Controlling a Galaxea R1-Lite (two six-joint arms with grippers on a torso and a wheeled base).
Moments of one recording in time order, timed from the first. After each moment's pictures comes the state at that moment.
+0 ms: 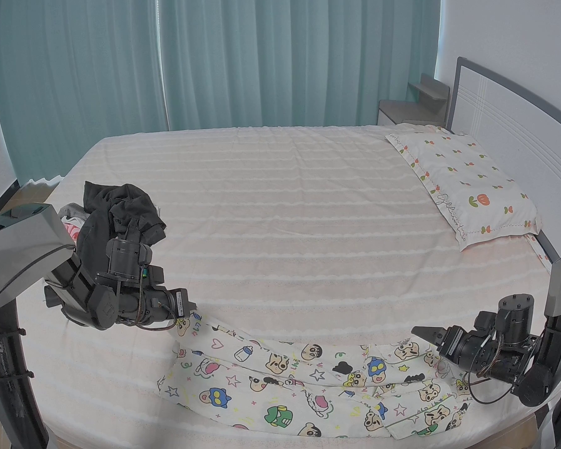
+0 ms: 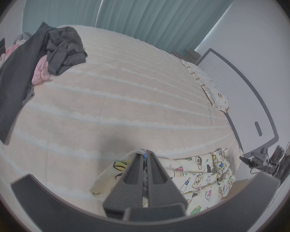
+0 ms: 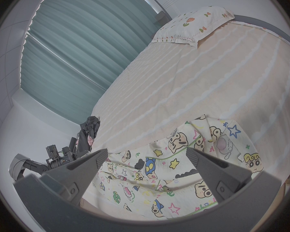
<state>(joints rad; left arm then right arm) -0.16 2.18 -0.83 -0.57 -0.32 -0.32 0.28 2.06 -0.02 -1.50 0.13 0.78</state>
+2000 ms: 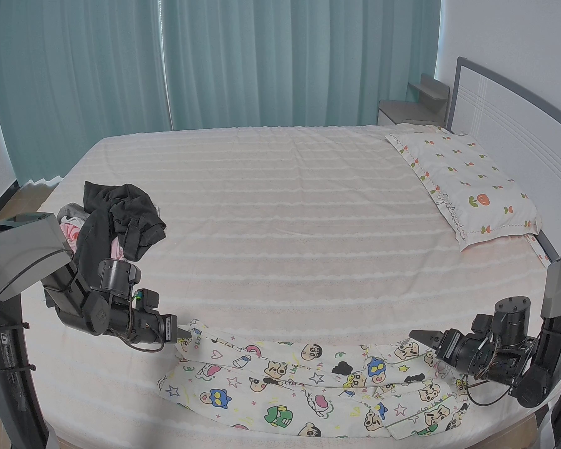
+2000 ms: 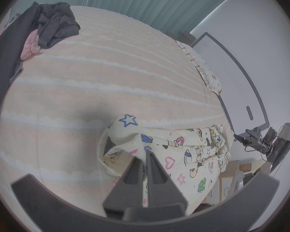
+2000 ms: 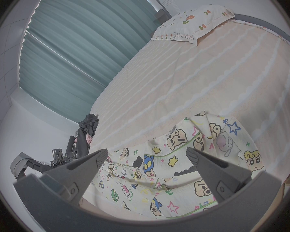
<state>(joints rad) -0.06 2.24 -0.79 -0.48 -0.51 -0.13 0.28 2.08 -0.02 -1.50 0.13 0.78</state>
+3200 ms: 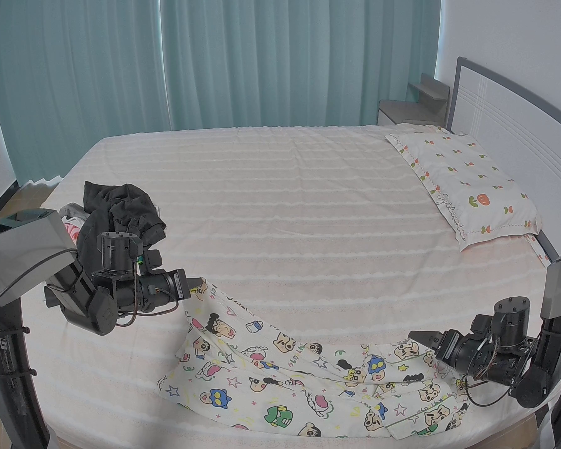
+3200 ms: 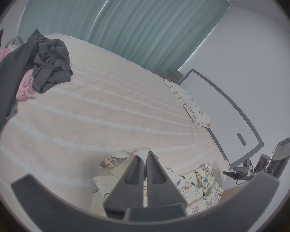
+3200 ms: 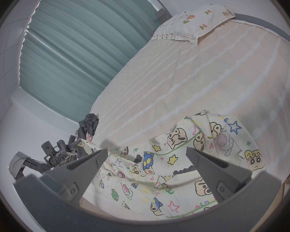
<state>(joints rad) -0.14 2.22 -0.81 -0.92 -0.44 -0.39 0.29 2.08 -0.02 -1.50 0.13 0.78</state>
